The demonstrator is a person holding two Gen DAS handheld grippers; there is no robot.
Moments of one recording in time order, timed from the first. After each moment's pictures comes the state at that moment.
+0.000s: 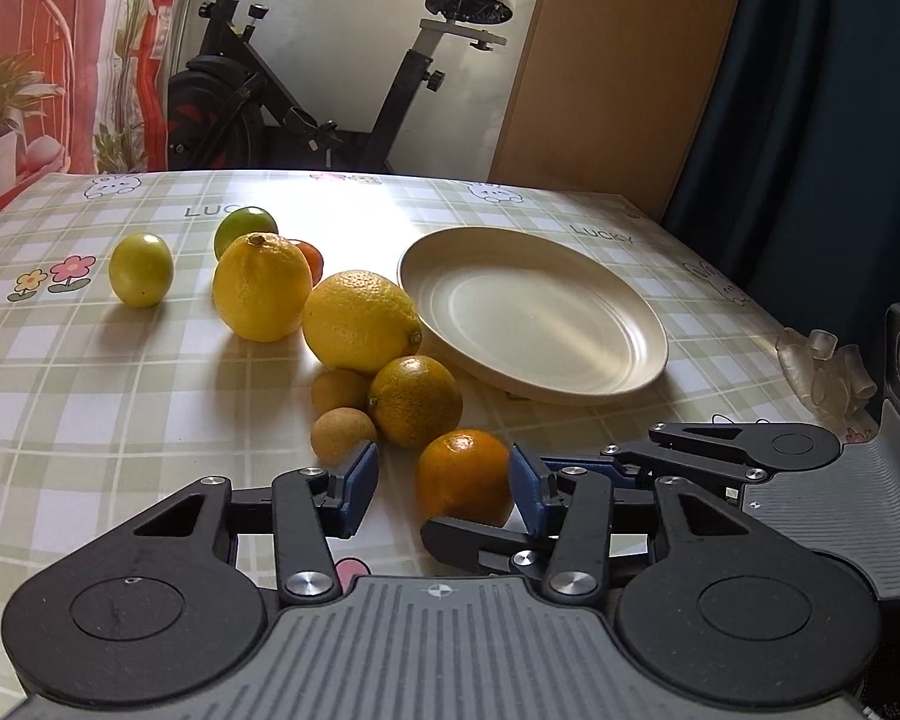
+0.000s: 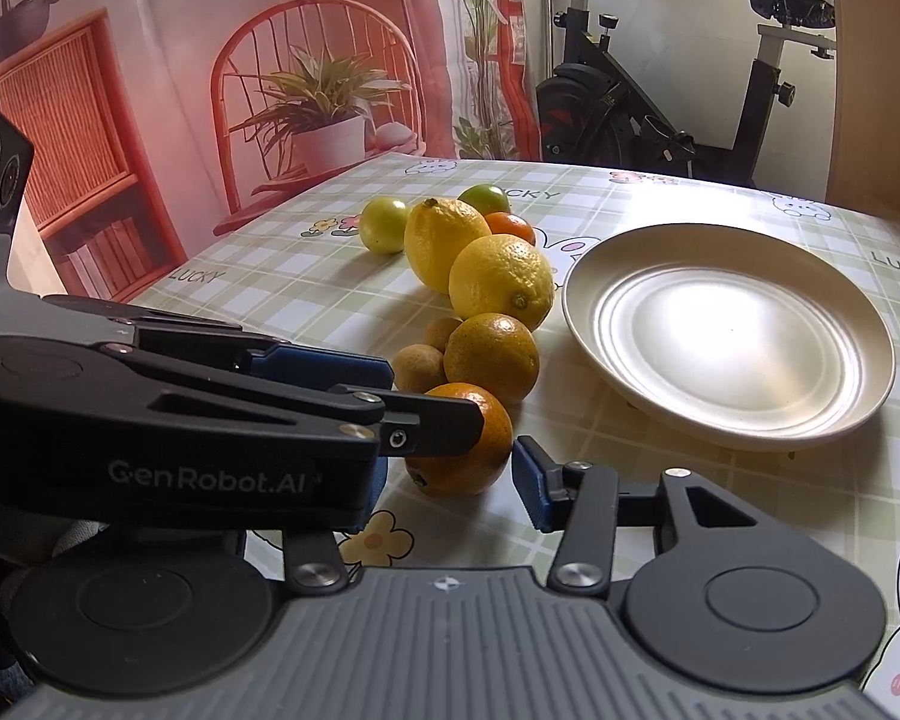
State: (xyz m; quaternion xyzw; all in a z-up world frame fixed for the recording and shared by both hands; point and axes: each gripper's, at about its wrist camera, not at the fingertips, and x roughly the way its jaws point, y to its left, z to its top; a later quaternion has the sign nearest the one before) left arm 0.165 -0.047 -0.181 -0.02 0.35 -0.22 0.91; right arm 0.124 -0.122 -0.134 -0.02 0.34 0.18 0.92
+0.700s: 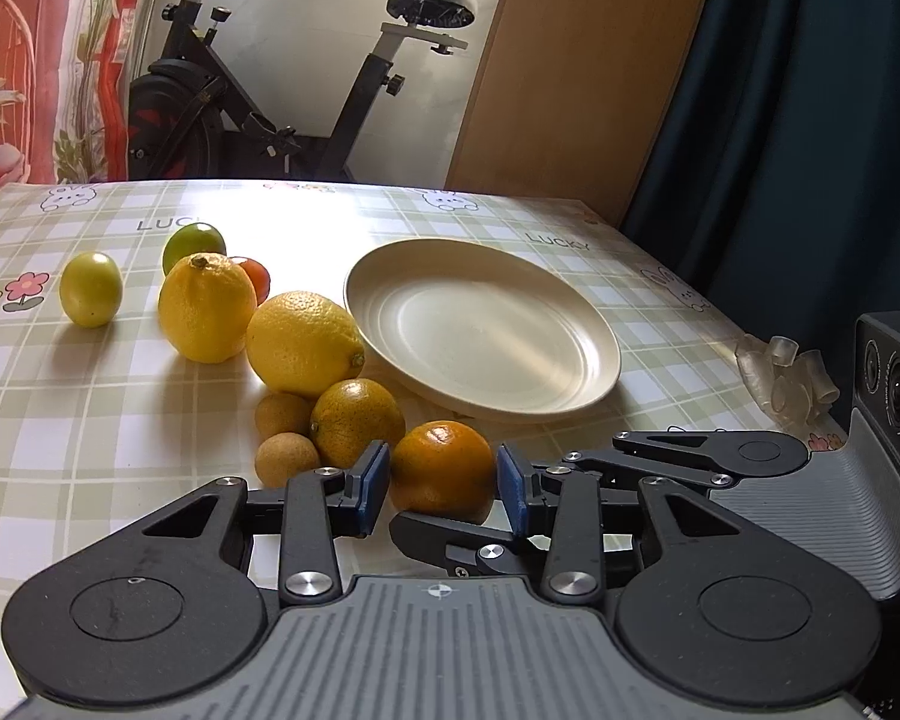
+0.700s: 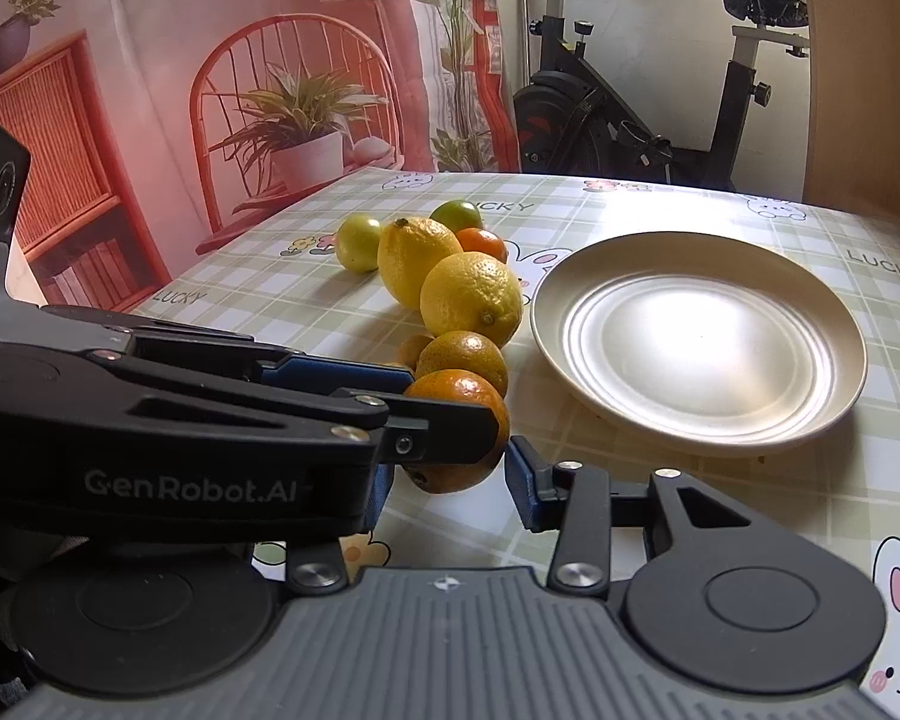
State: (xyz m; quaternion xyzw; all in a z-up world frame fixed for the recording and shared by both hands) left arm 0.166 -0.061 -0.170 -0.03 0.33 -0.26 0.91; right arm 0.121 -0.132 -0.123 0.00 0.33 0.15 0.93
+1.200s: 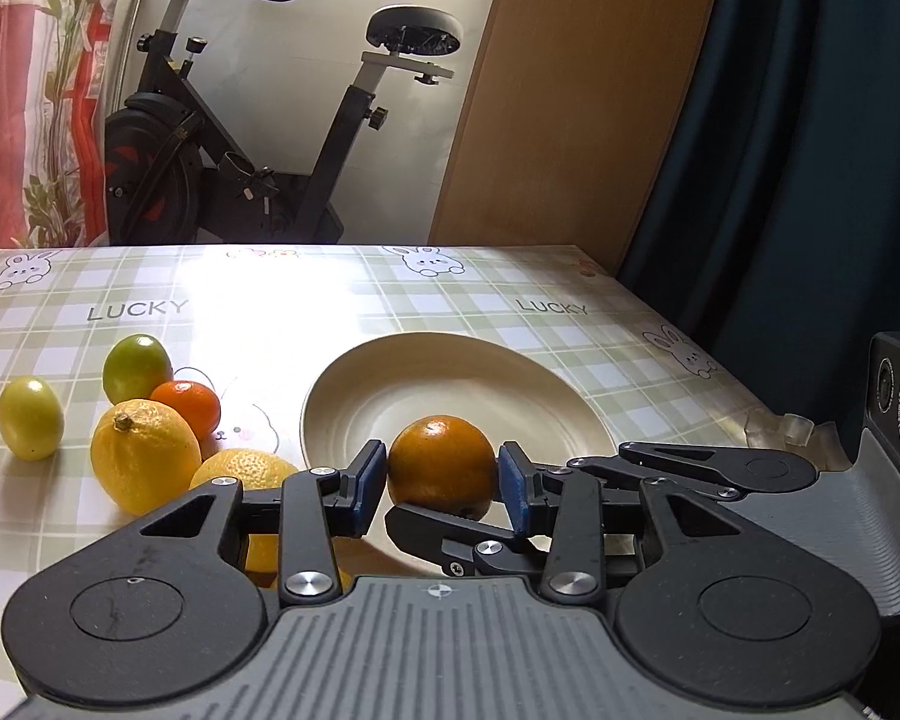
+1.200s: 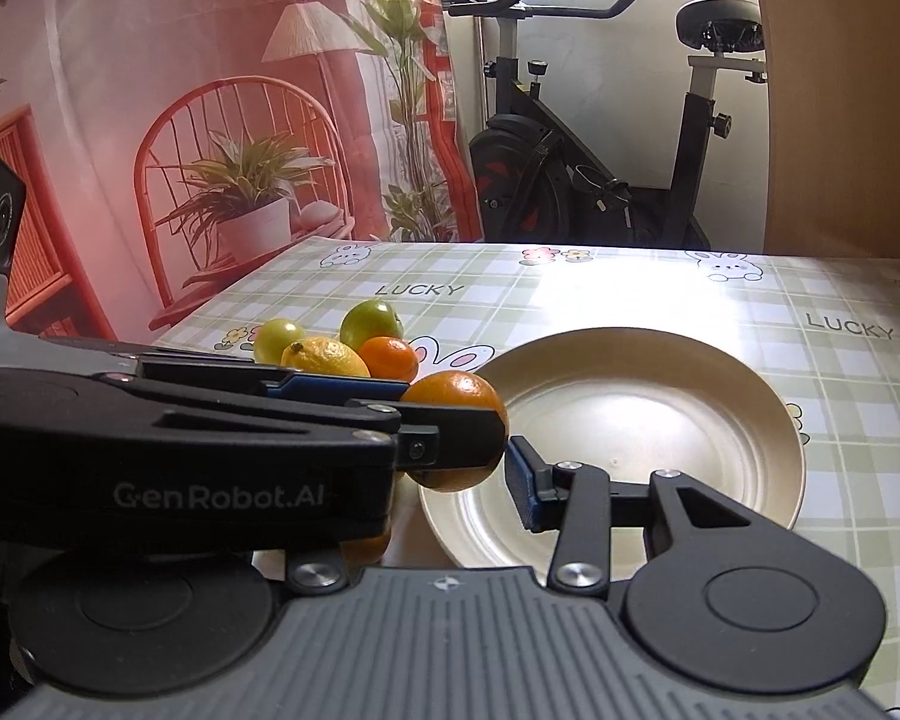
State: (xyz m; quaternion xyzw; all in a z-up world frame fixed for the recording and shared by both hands) left arm 0.234 -0.097 -0.146 -0.03 0.32 -0.26 0.91; right arm 0.178 -0.170 -0.097 0.02 0.30 0.13 0.94
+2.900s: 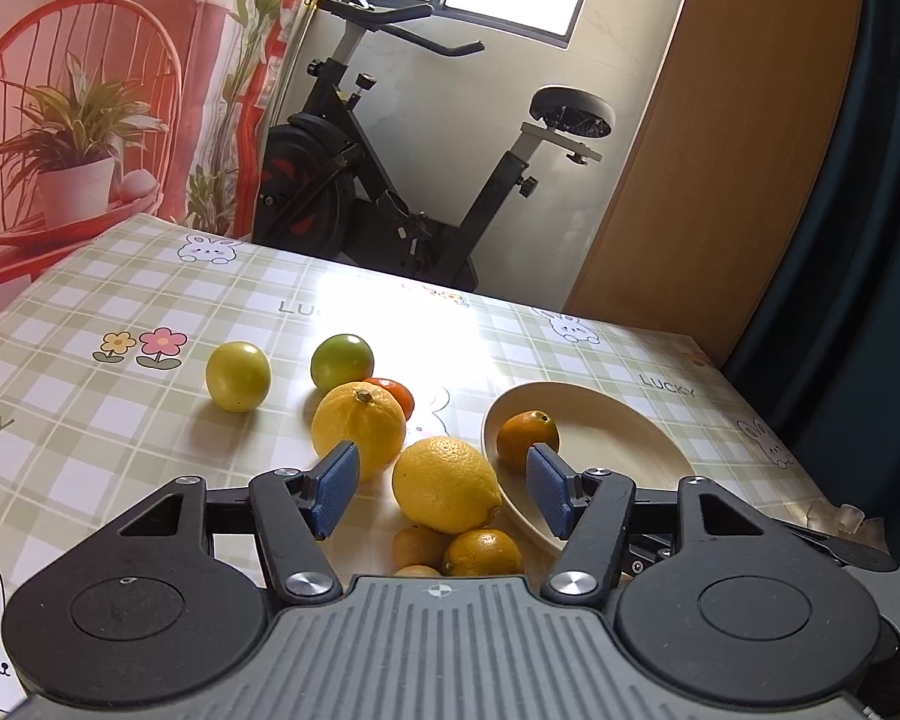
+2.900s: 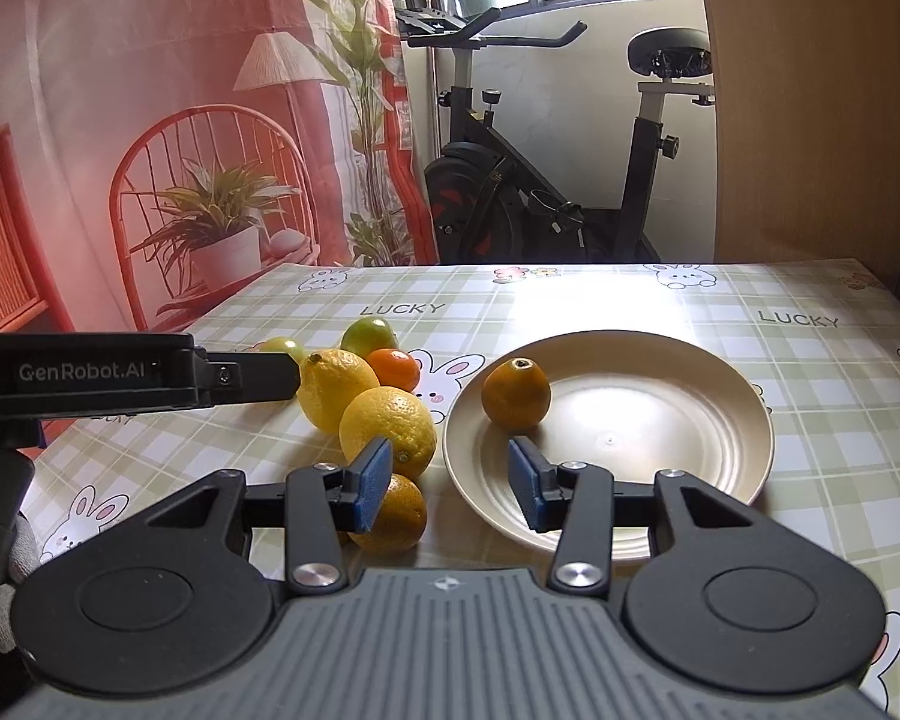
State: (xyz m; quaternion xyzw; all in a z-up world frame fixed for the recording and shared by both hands) left arm 0.191 -0.022 -0.122 -0.10 0.29 -0.14 0.94; right arm 0.132 -0.138 -0.085 0.02 0.27 0.07 0.96
